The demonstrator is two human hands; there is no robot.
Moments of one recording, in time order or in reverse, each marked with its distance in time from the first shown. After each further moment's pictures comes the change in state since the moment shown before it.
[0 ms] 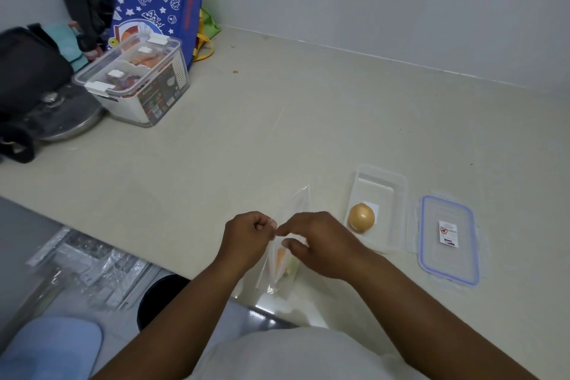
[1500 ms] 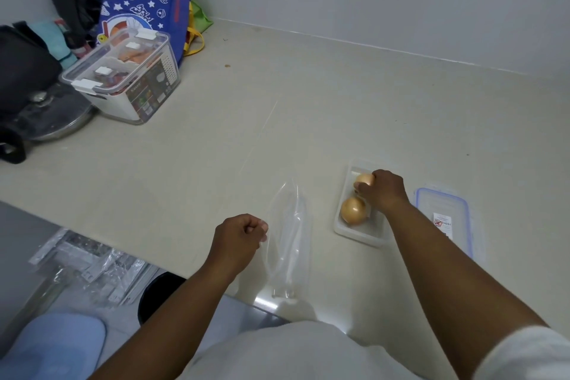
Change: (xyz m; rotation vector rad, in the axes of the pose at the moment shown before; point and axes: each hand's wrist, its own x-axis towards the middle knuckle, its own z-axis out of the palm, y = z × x) left_hand -0.004 -0.010 0.010 -0.021 -0.013 -0.061; right_hand 0.011 0.180 -0.040 -0.021 0.209 0.992
